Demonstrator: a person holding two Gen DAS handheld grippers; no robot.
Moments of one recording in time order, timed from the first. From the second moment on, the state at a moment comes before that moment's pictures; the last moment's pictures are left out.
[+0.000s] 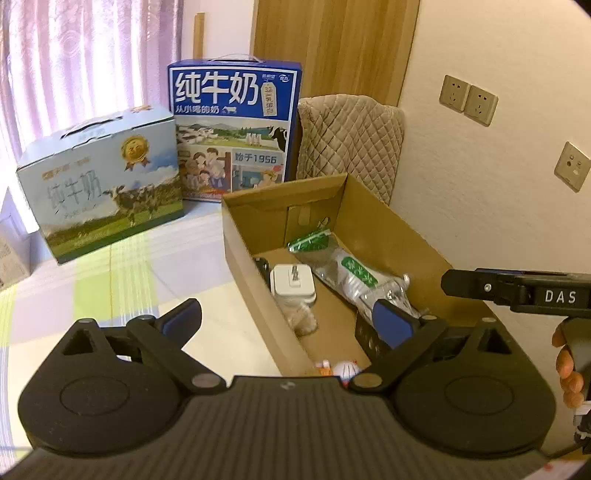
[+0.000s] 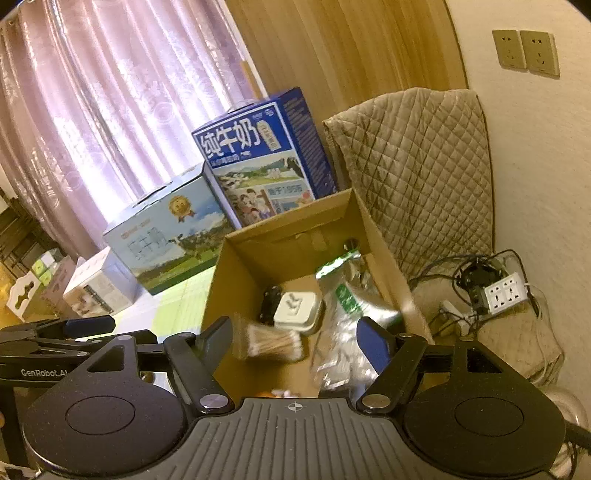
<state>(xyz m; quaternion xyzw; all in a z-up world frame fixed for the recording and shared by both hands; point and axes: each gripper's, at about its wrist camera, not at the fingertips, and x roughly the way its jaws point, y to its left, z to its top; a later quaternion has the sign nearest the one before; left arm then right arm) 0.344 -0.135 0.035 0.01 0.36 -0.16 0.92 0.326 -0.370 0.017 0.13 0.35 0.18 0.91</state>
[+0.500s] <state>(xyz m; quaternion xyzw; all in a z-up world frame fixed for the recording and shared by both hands) 0.278 -0.095 0.037 0.00 0.37 -0.16 0.91 0.261 -0.339 0.013 0.12 0.37 0.19 0.90</state>
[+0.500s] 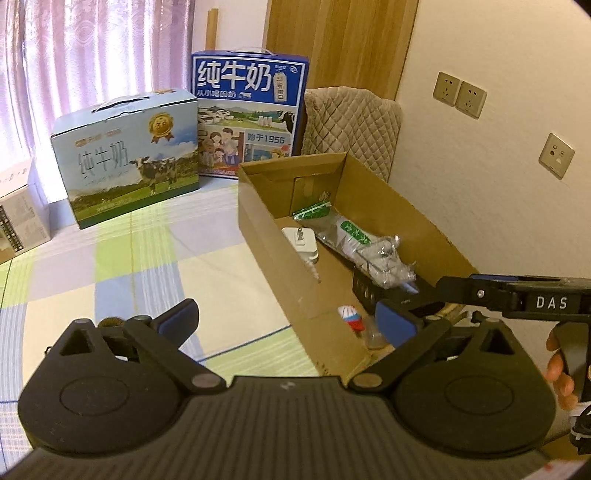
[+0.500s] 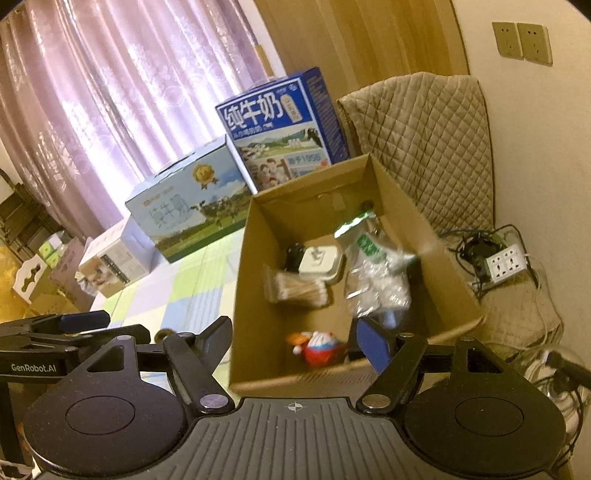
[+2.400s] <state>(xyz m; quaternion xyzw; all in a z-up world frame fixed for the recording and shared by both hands) 0.233 0.187 -0.049 -0.08 0.46 0.05 0.88 0.246 -0.014 -0.100 -0.05 0.46 0.31 0.83</state>
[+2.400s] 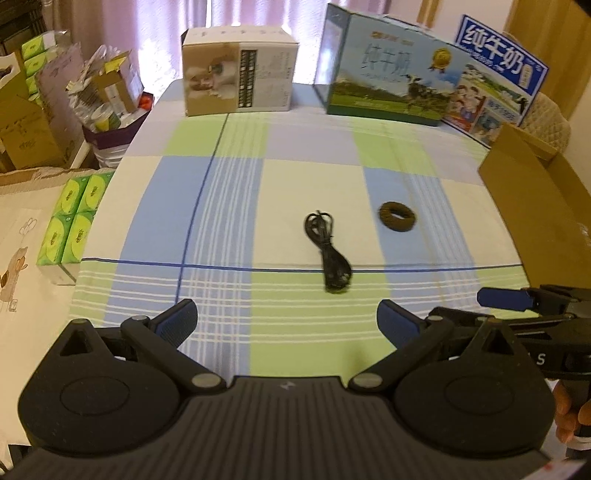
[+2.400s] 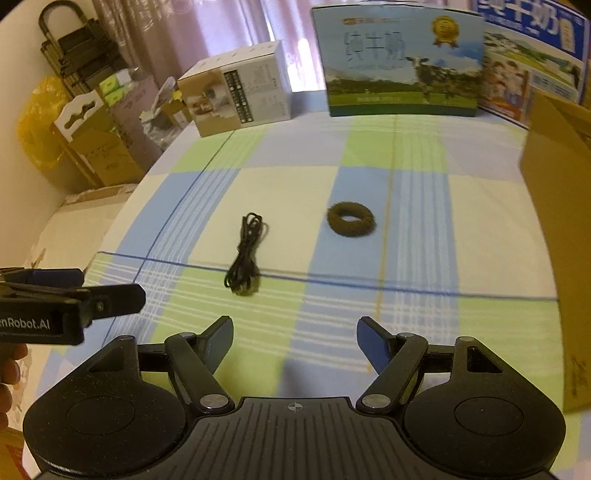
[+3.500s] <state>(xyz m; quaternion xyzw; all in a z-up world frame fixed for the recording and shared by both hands) 0.299 0.248 -0.110 -0.07 0.49 0.11 0.86 0.296 0.092 -0.161 -0.10 0.45 0.36 0.81</state>
